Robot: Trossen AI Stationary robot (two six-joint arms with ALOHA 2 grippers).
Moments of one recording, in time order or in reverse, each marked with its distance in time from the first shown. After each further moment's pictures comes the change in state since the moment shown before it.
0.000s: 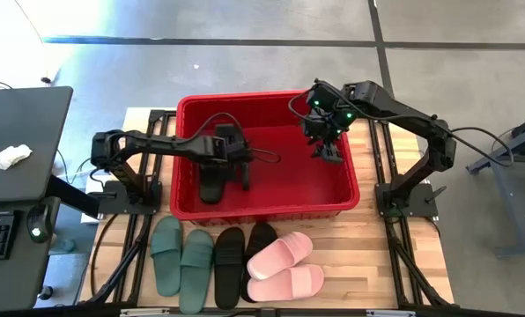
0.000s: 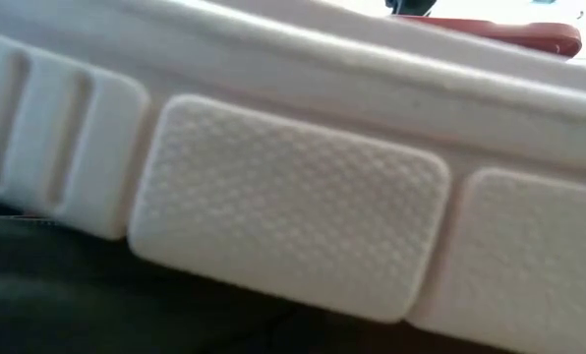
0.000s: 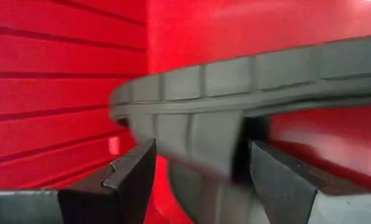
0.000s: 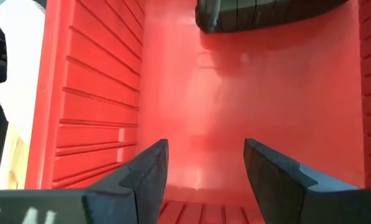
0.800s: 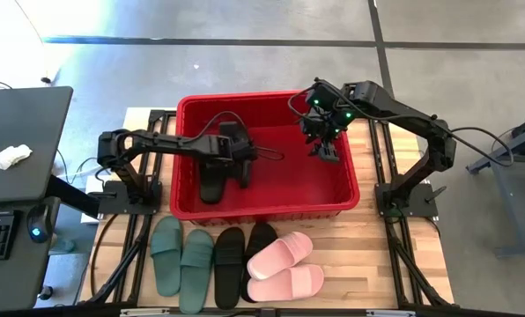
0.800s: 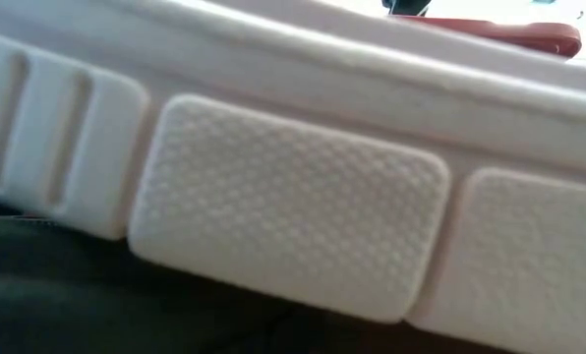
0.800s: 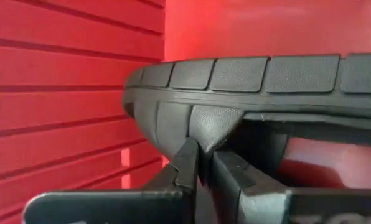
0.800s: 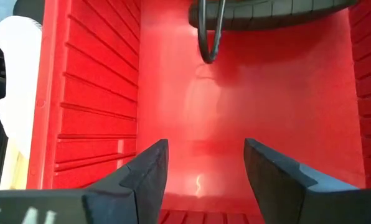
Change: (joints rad) left arm -0.002 0.050 0.049 0.021 -0.016 -0.004; right arm 0.000 0.001 0.000 0.034 0.000 0.050
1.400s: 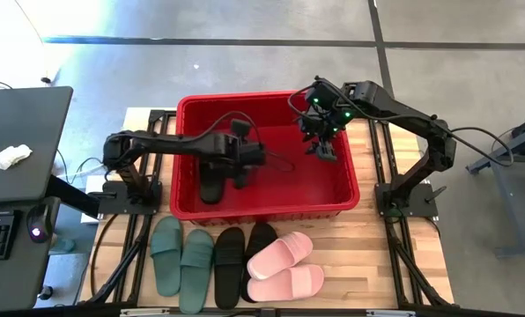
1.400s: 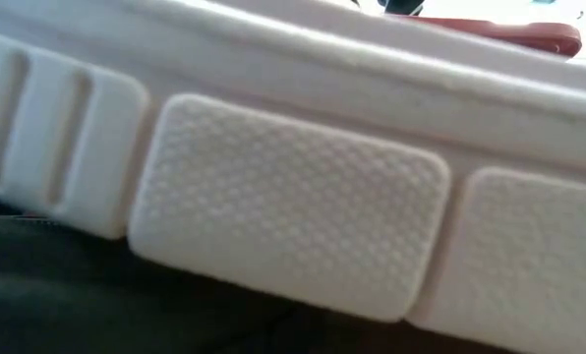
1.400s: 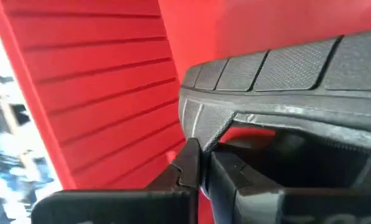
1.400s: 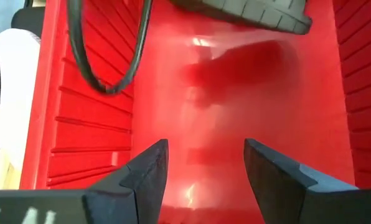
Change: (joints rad) left arm -0.075 0.061 0.297 -0.328 -0.076 0.212; right arm 0.000 0.000 0.000 0.052 0.000 0.000
